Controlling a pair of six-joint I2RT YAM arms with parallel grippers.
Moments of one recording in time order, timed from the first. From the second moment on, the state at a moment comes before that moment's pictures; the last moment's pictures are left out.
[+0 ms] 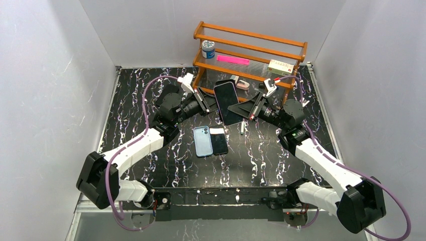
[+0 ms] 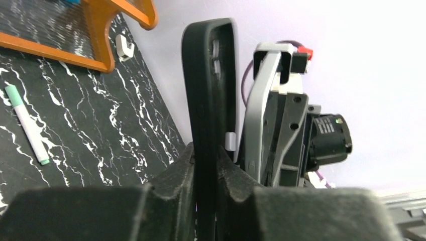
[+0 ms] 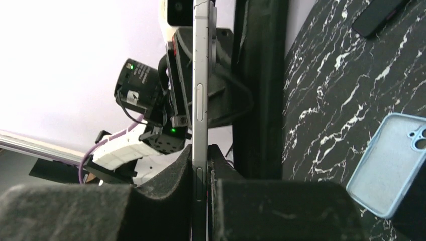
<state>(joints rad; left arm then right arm) -0.62 1.30 0.86 0.48 0.36 -1.09 0.51 1.05 0.71 0.48 -0.60 1.20</state>
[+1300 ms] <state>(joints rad) -0.37 1.22 0.70 -0.43 0.17 -0.57 0.46 1.24 0.44 0.26 -0.37 0.76</state>
